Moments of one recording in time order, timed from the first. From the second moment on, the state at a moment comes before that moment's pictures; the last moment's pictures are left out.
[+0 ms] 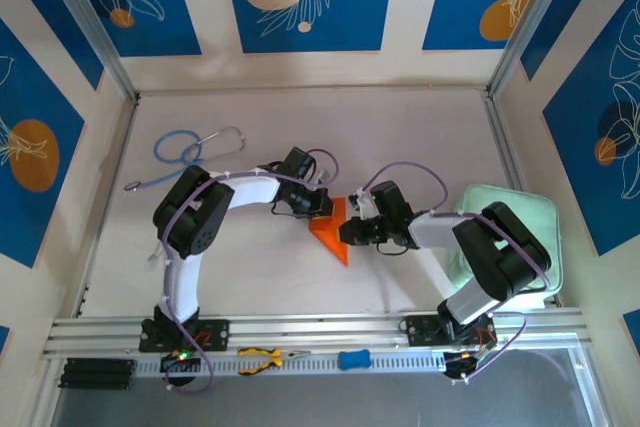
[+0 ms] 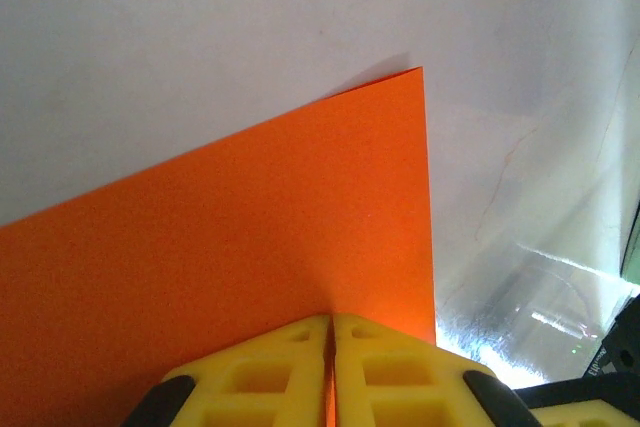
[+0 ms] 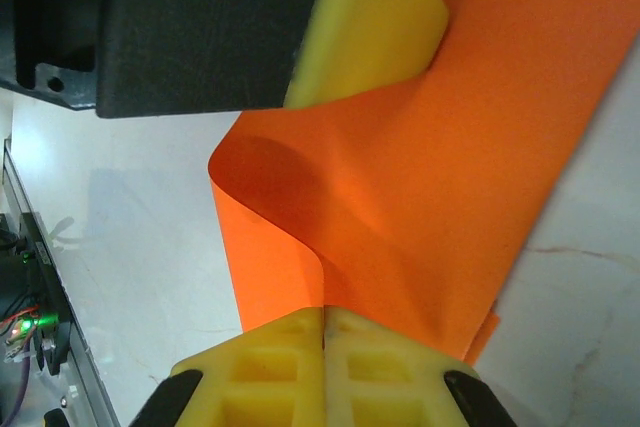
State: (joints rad) left arm -0.64 2.04 1.23 -0.28 0.57 -0.59; right arm 0.52 1.56 0.53 0.14 -0.61 0.51
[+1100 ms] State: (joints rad) left arm -0.64 2.03 1.21 -0.25 0.57 -0.60; right arm 0.52 1.59 0.57 0.10 -0.57 0.49
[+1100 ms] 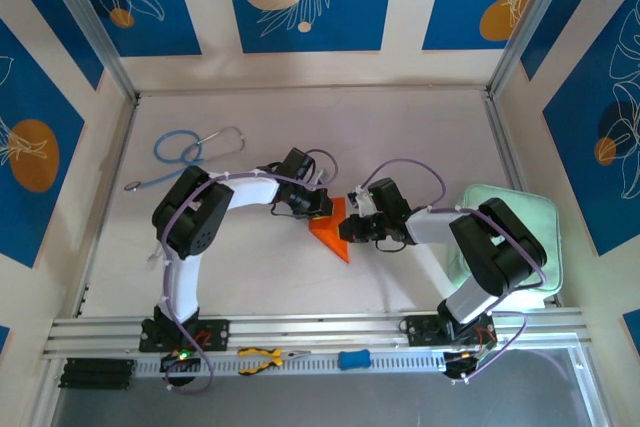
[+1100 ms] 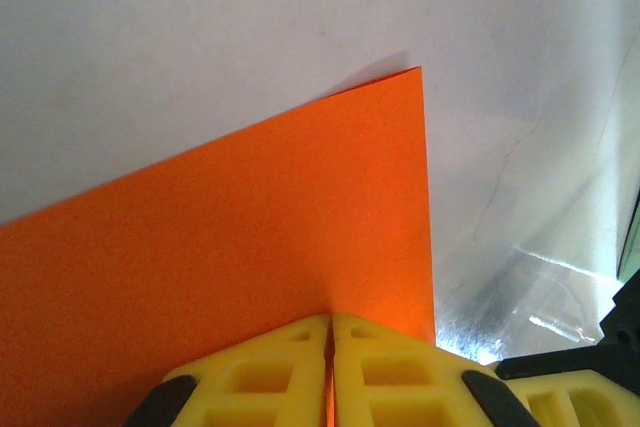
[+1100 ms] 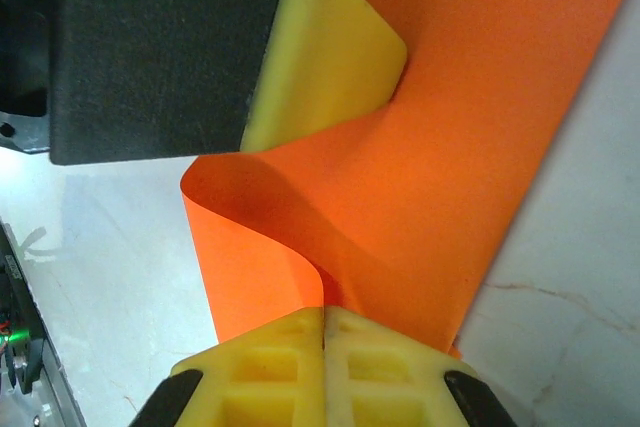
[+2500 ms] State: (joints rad) left arm -0.64 2.03 1.21 -0.25 0.57 -0.60; right arm 0.53 1.59 0.58 0.04 -0.52 0.48
